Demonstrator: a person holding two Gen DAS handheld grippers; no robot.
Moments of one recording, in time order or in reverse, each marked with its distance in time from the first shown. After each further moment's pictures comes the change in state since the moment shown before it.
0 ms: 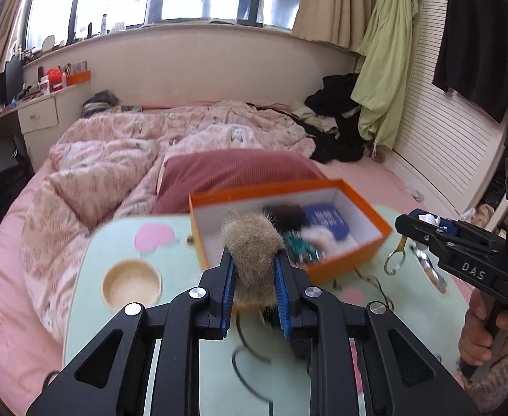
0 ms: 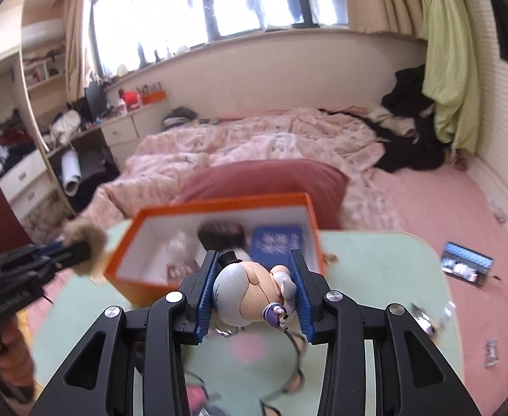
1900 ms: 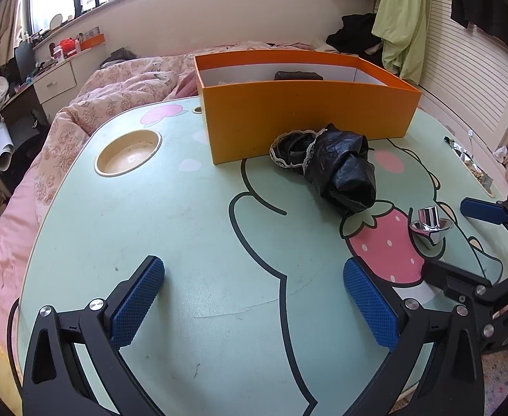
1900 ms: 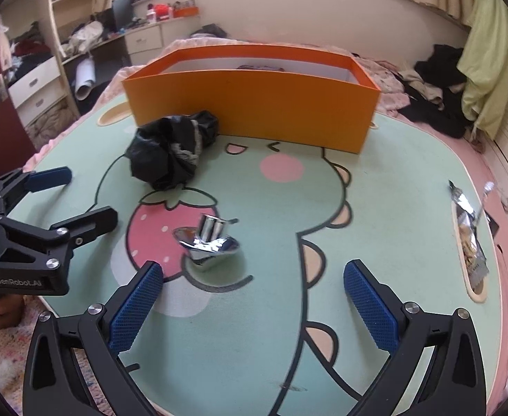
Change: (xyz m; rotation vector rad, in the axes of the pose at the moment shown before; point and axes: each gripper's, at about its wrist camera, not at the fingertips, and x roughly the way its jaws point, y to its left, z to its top) left arm 0.013 -0.020 -0.139 0.038 0.199 0.145; right arm 0.004 0.028 -0.145 -0.237 0.265 -0.021
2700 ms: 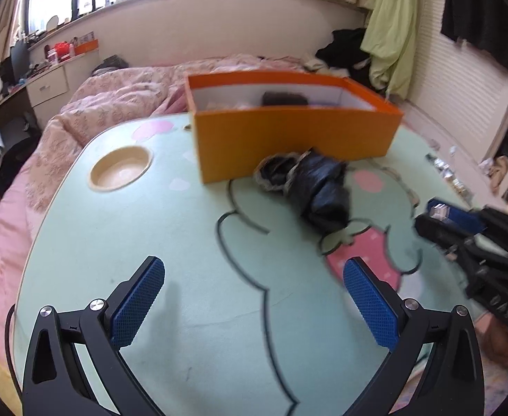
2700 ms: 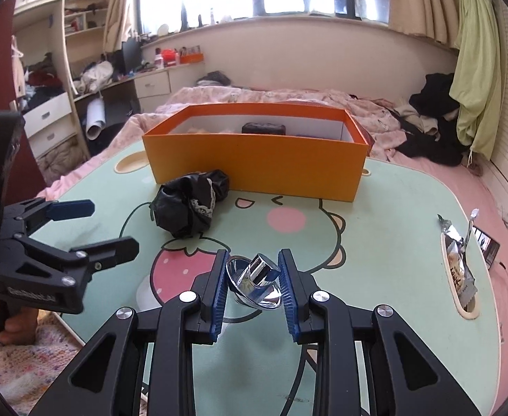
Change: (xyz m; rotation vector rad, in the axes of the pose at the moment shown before) left arm -0.019 -0.003 0.015 -0.024 -0.061 -0.119; right arm -0.030 -0.005 0.002 0.039 -0.224 0.010
